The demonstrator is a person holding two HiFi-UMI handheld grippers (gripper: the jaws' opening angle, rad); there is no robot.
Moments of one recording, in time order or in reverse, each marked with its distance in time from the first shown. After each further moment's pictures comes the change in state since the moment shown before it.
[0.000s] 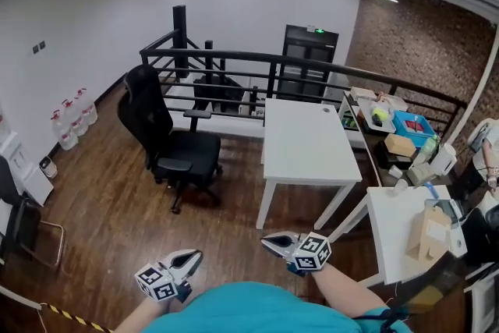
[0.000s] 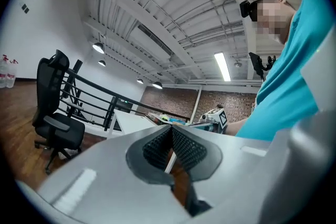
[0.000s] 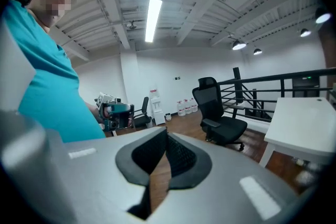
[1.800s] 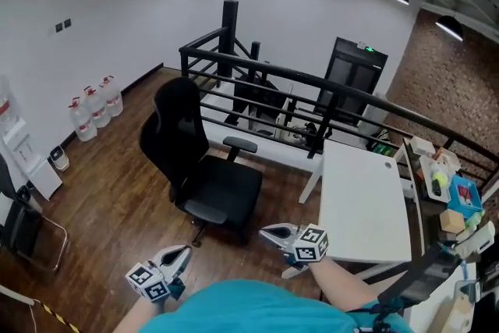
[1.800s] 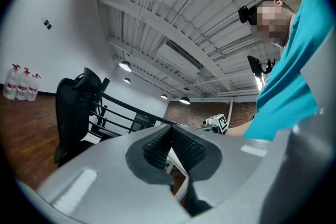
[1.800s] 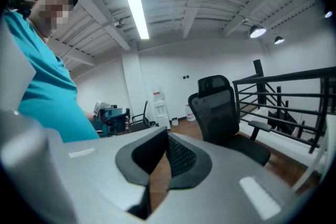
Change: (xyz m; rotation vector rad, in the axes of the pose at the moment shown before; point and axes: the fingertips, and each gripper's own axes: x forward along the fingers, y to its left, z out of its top) left arm 0.072 0.387 0.074 0.025 -0.132 0.241; right arm 0.282 -0.346 0.070 0.016 -0.017 0.207
